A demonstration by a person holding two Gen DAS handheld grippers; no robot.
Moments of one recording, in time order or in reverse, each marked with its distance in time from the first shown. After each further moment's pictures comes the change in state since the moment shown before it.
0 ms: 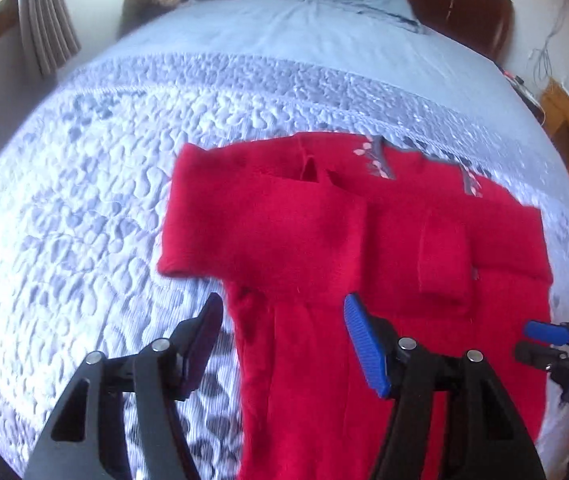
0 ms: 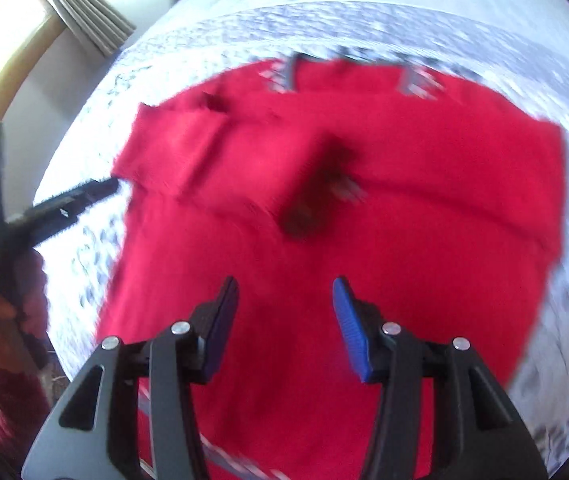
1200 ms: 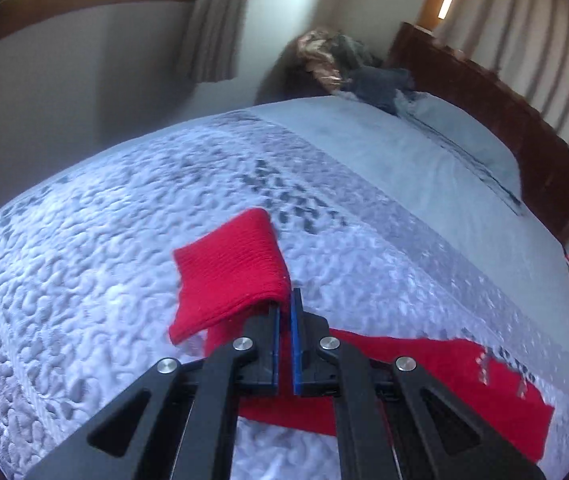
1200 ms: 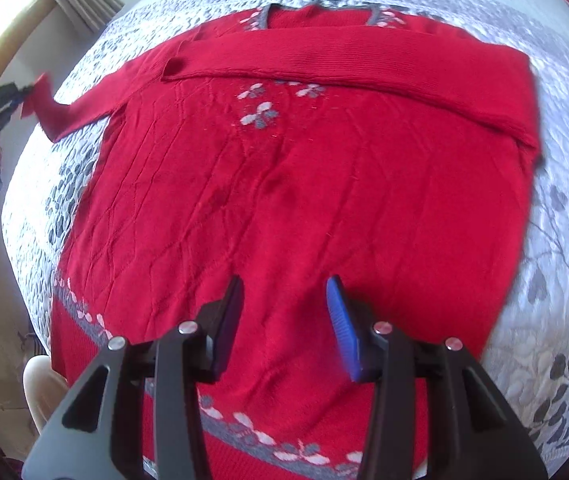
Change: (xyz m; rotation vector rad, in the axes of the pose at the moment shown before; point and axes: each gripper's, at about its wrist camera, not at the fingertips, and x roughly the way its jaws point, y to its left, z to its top) left arm -0.073 0.217 0.046 -0.398 -0.373 0.092; right arm -0.007 -0.027 -0.102 0.005 0.035 -0.083
